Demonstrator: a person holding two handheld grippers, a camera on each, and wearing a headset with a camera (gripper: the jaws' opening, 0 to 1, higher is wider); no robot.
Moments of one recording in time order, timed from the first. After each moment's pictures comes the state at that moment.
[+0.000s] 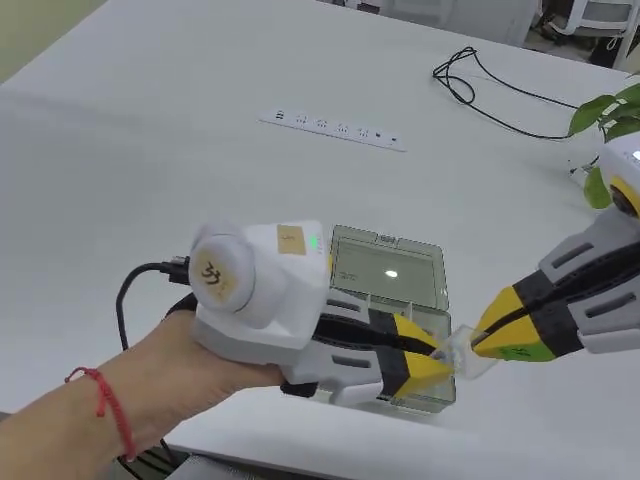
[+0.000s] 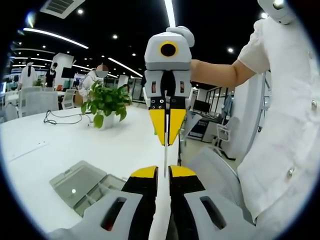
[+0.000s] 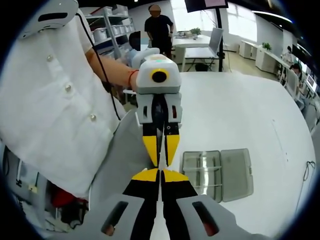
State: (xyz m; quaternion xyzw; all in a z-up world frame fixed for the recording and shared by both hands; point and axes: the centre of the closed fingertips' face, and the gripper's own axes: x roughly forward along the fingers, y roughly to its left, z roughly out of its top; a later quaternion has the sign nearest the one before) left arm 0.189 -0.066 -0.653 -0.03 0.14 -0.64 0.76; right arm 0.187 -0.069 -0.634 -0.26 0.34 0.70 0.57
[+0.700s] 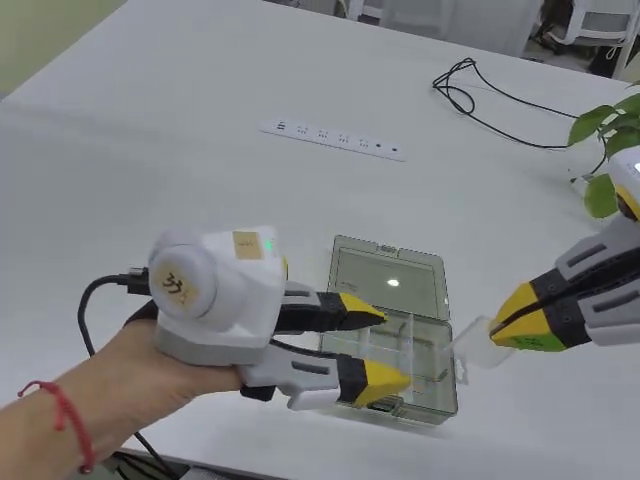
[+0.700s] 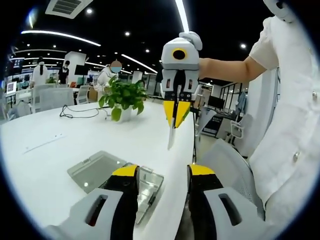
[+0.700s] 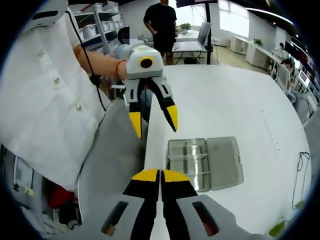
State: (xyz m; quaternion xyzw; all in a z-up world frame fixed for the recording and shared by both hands) left arm 0.212 -0.031 -0.672 -0.01 0.16 -0.58 0.80; right arm 0.218 -0.090 -0.649 -0.28 0.36 0.67 0.59
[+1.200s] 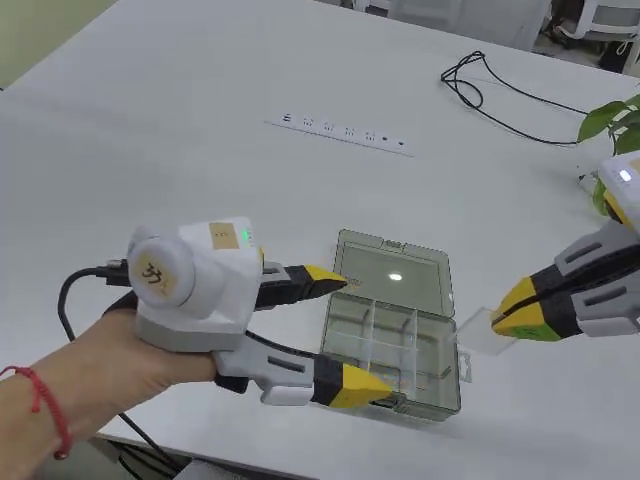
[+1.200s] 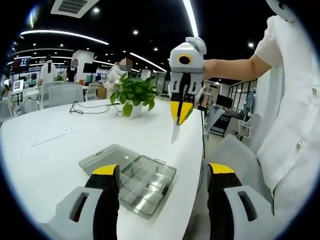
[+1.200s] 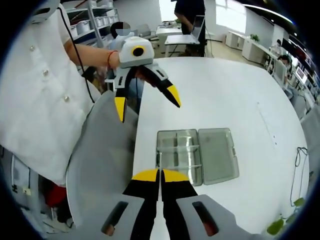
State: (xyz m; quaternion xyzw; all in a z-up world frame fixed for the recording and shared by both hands) left arm 0.226 -0.007 -0.688 0.00 0.17 -0.55 0.82; right arm 0.238 -0.097 -0.673 -0.30 0.37 0.65 0.60
